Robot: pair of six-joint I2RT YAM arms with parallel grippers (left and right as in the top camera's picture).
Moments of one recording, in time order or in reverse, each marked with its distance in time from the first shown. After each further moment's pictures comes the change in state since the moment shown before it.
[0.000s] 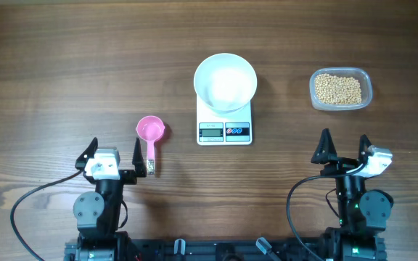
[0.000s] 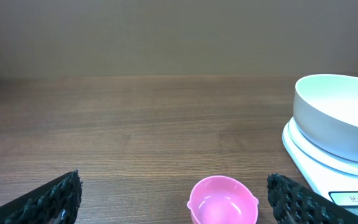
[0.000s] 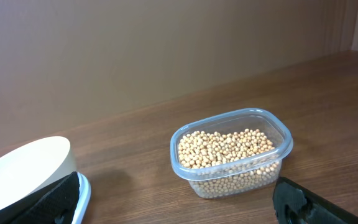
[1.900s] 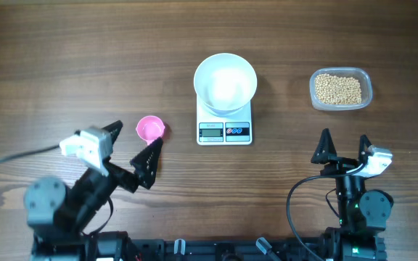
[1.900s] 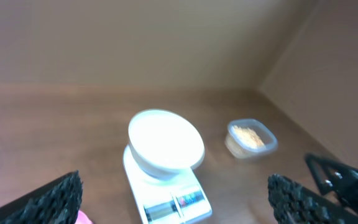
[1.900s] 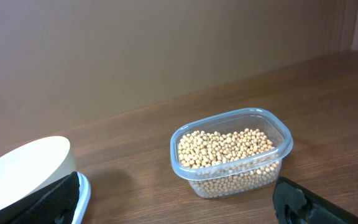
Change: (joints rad) left arm -0.001 0.384 0.709 -0.431 0.539 -0.228; right arm 0.000 0.001 0.000 0.000 0.000 0.000
